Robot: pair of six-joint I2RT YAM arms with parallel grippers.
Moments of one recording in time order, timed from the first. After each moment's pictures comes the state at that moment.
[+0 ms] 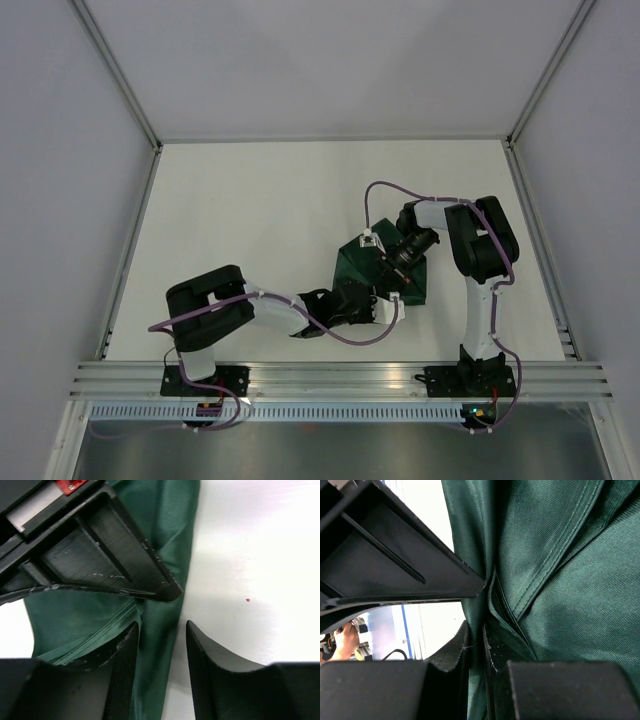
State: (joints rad) left arm -1.21 1.81 0.78 0.46 -0.13 0.51; right arm 0.28 2.14 1.26 -1.20 -0.93 -1.07
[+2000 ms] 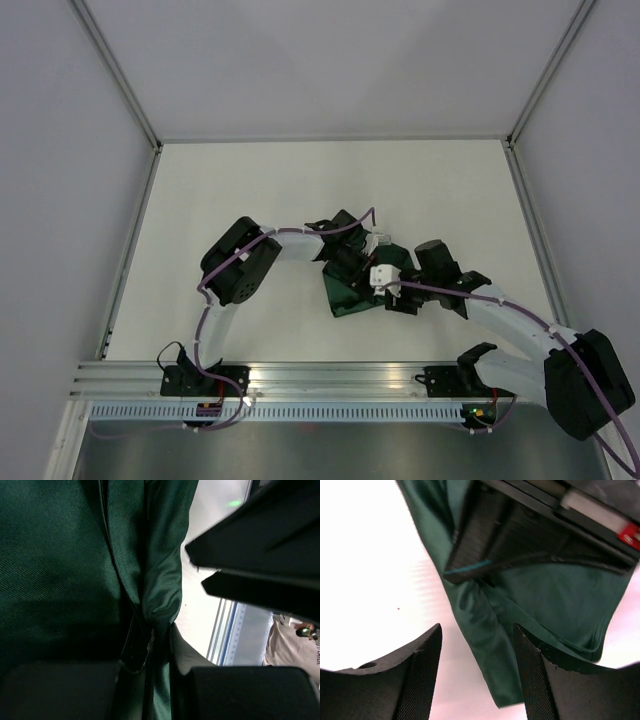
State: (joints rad) left arm -0.79 2.17 1.33 -0.23 0.94 -0.15; right arm 0.45 1.10 0.51 -0.36 -0.50 -0.92
